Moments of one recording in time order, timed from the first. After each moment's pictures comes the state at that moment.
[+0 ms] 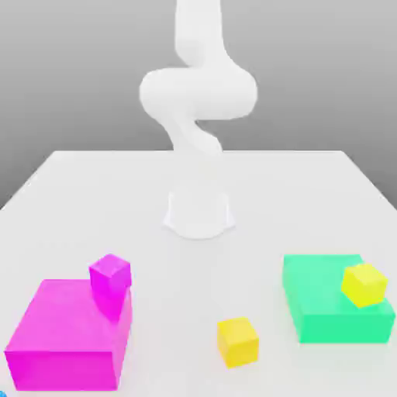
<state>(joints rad) 0.02 -0.71 0.00 -2.34 0.00 2.35 0.78</state>
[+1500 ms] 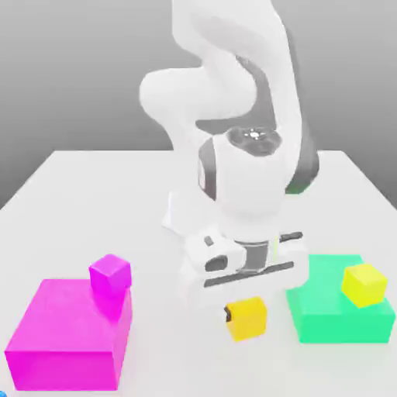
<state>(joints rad) 0.23 0.05 0.11 -2.64 0.01 2.69 0.58</state>
